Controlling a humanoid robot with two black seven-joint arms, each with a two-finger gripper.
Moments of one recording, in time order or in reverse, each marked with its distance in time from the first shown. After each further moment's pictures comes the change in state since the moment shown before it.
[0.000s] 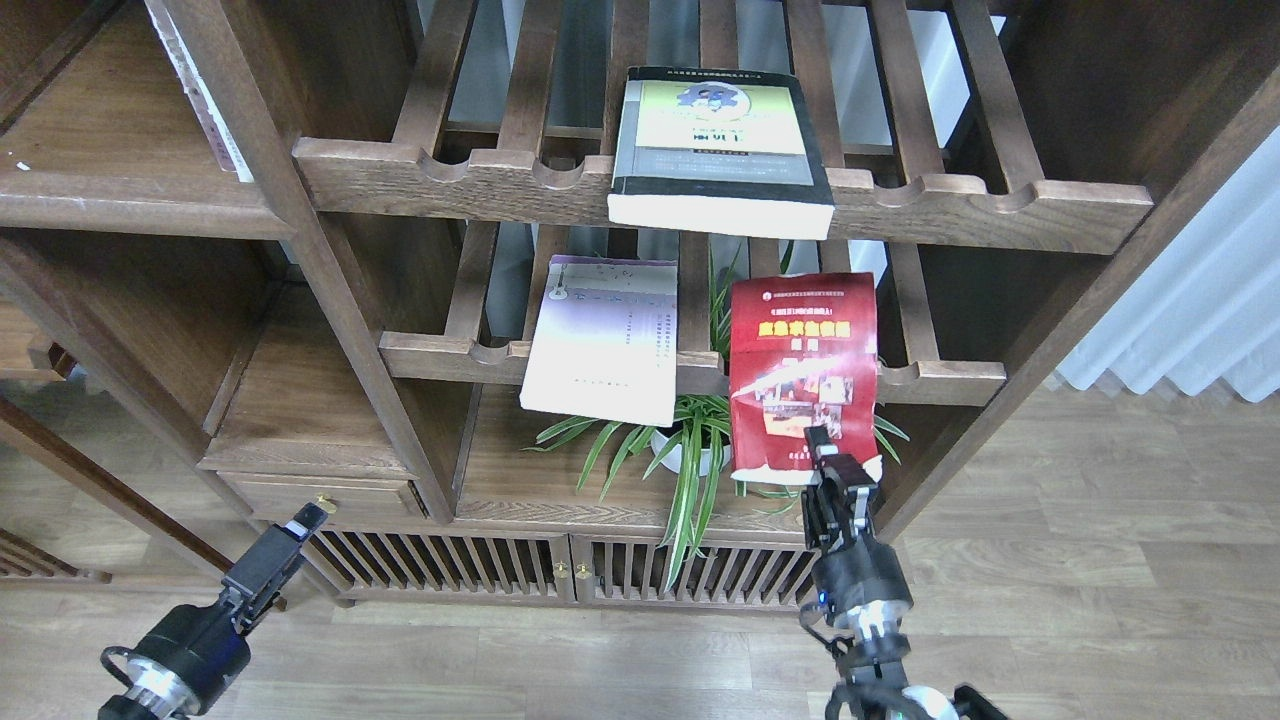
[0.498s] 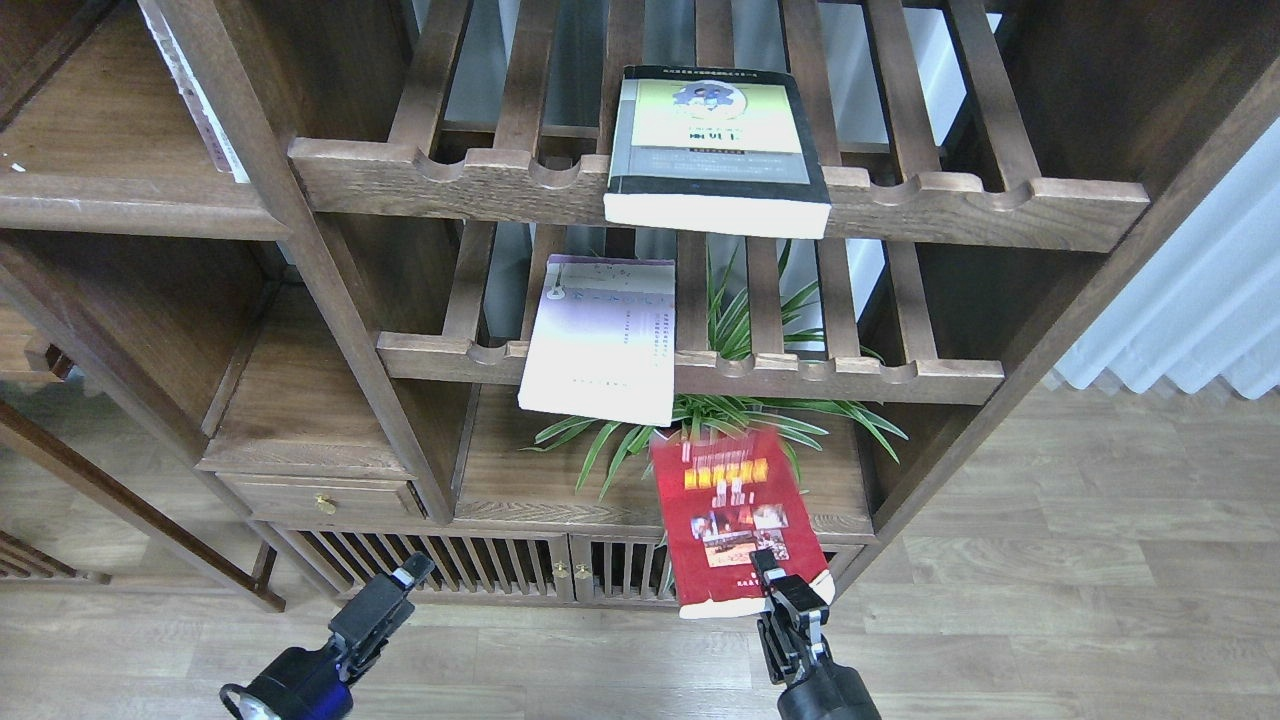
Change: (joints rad) left arm -0.001 -0.116 0.135 -0.016 -0.008 0.000 0.002; right arm -0.126 0.000 -0.110 0.027 -0.071 -0.001 -0.011
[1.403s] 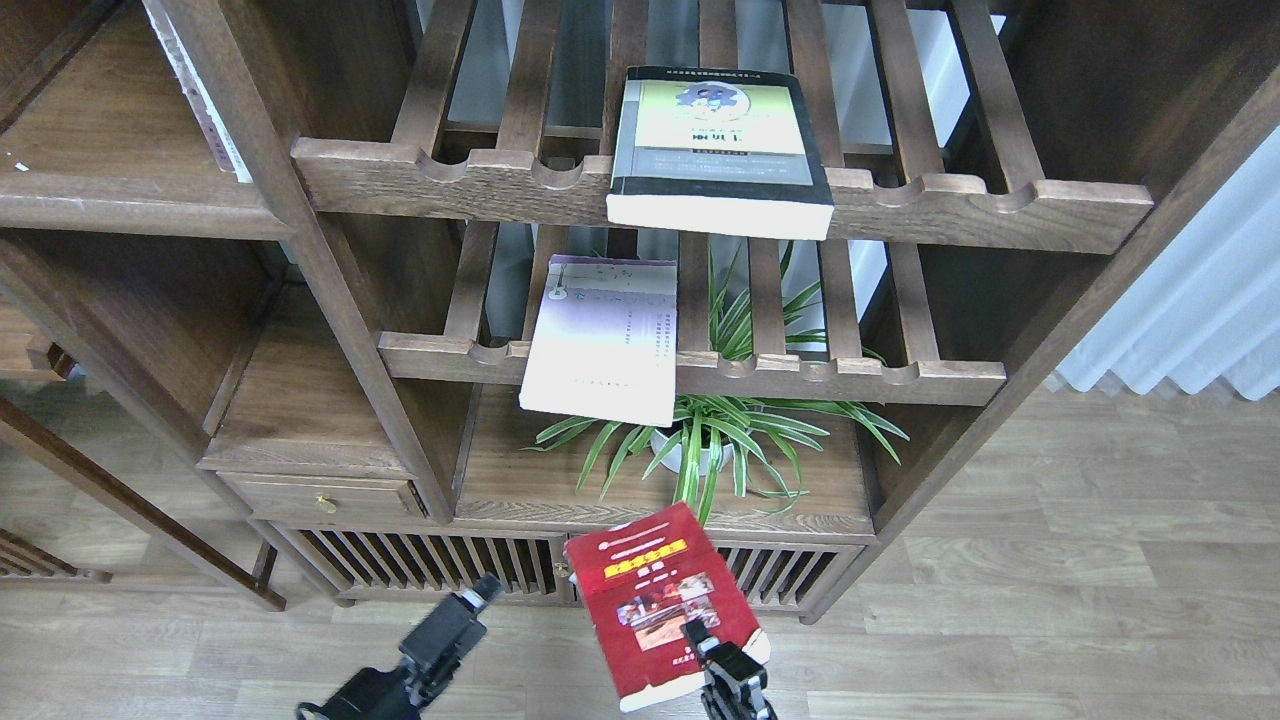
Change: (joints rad) left arm 0.000 -0.135 0.197 0.051 0.001 0.000 -0.011; right arm -0.006 0.000 -0.175 -0.049 -0.021 0.001 -0.145
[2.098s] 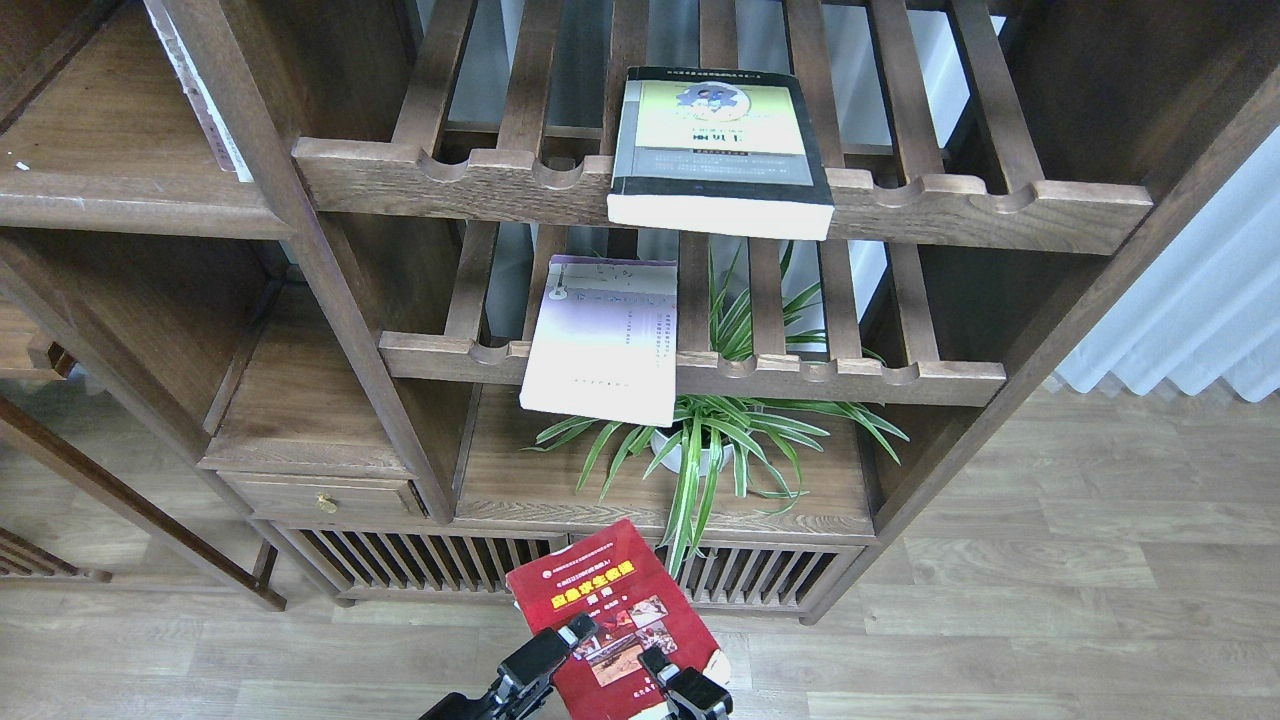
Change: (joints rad) left arm -0.050 -0.061 0.017 0.064 0.008 0.001 0.014; right arm -0.006 0.000 -0.009 0.001 -0.007 0.000 -0.015
